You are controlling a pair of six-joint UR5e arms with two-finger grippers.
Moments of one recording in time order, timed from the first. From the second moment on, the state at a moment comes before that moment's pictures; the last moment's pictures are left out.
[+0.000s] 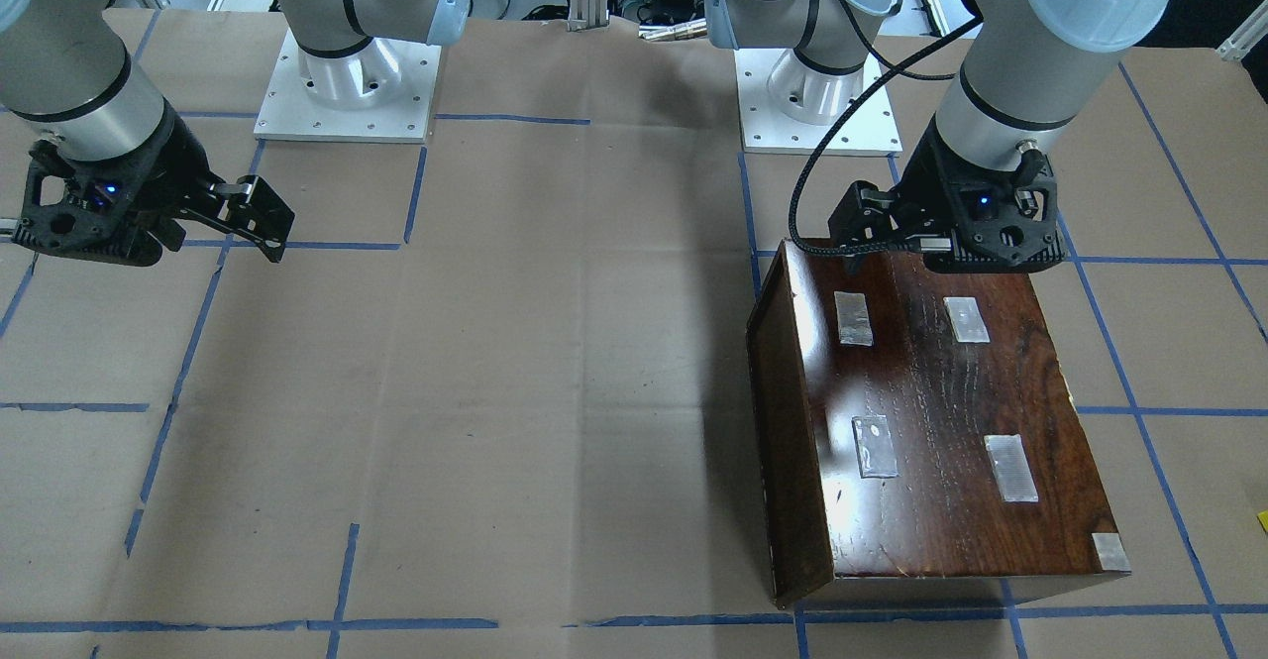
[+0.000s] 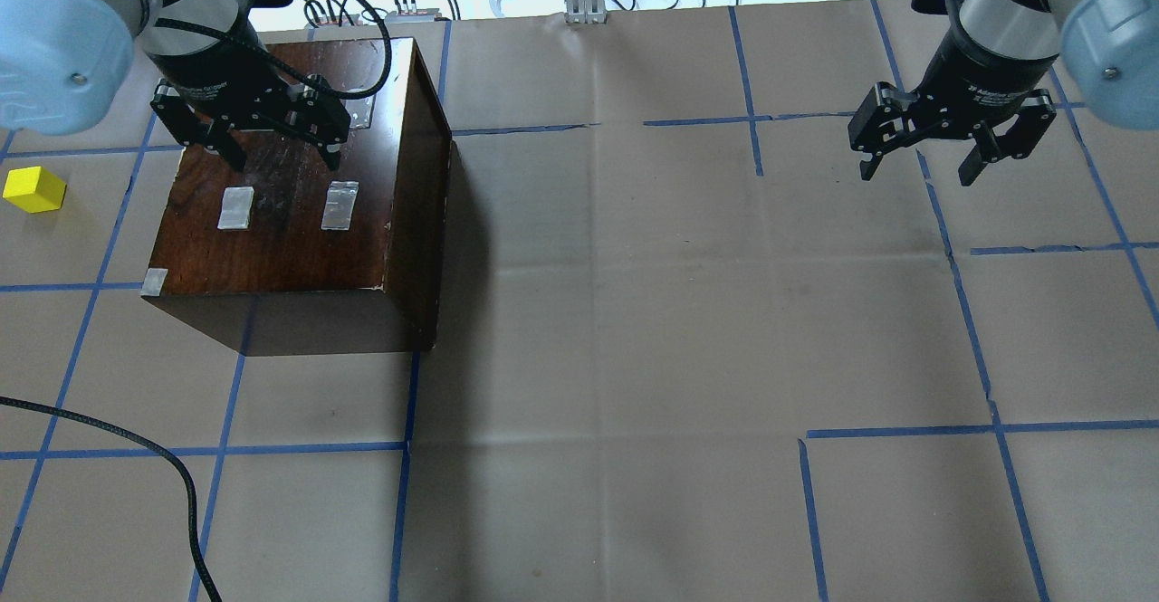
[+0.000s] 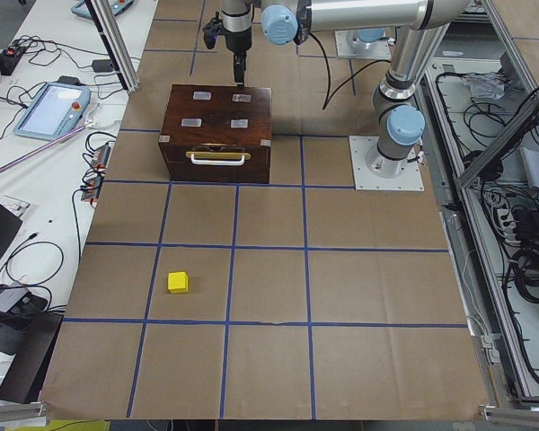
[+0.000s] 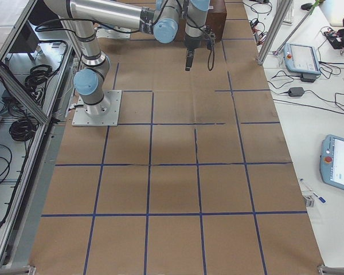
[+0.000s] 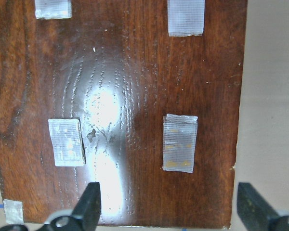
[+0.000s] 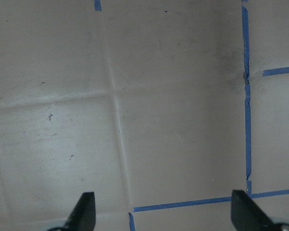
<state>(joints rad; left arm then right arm) -1.51 -1.66 -1.55 -1.52 1.62 0.07 1.43 -1.52 1.65 -1.63 -1.57 -0.03</state>
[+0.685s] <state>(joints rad) -1.51 -1.66 -1.56 -1.53 1.62 0.07 1.43 -1.52 1.65 -1.63 -1.57 -0.03</state>
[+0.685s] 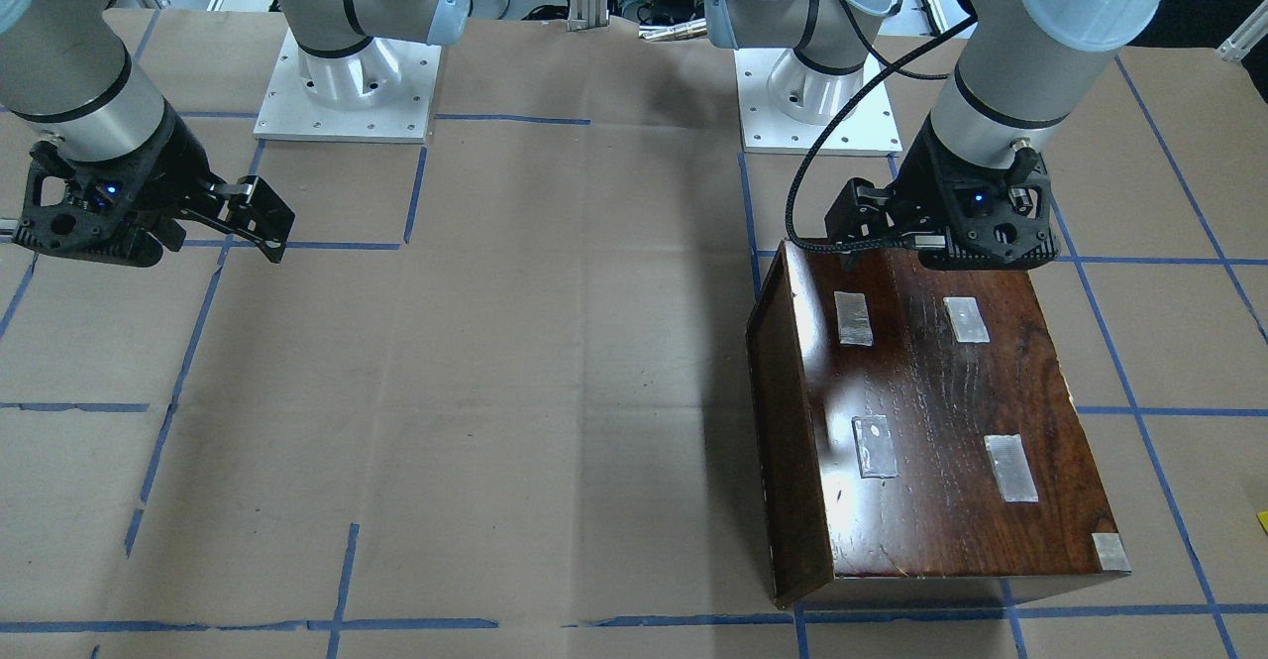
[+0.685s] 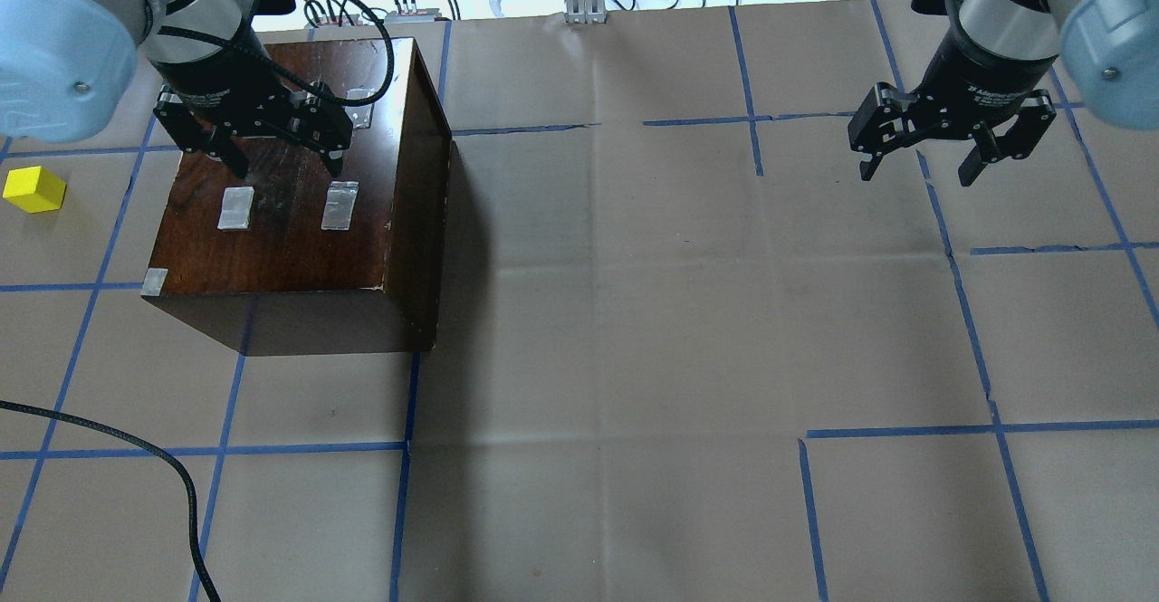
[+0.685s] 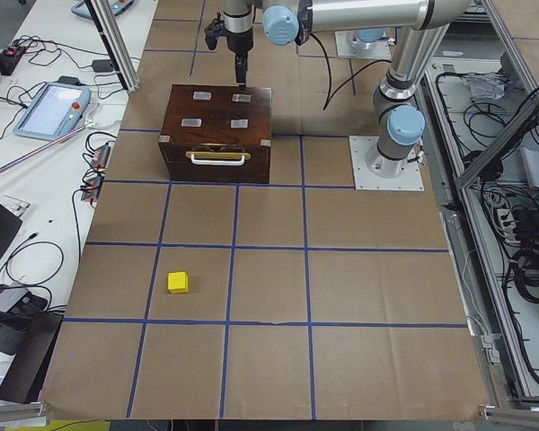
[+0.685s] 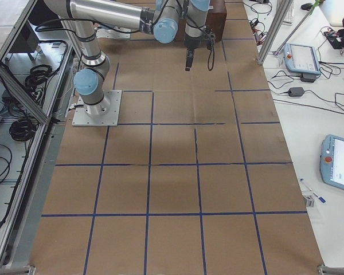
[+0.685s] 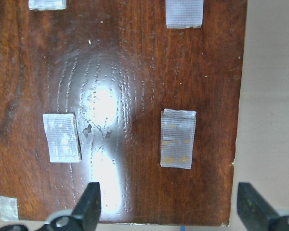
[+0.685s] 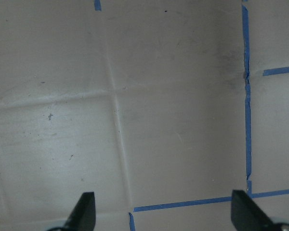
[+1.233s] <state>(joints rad) -1.51 -1.66 -1.54 -1.55 1.62 0.08 1.43 -1.52 1.65 -1.63 -1.57 -0.03</state>
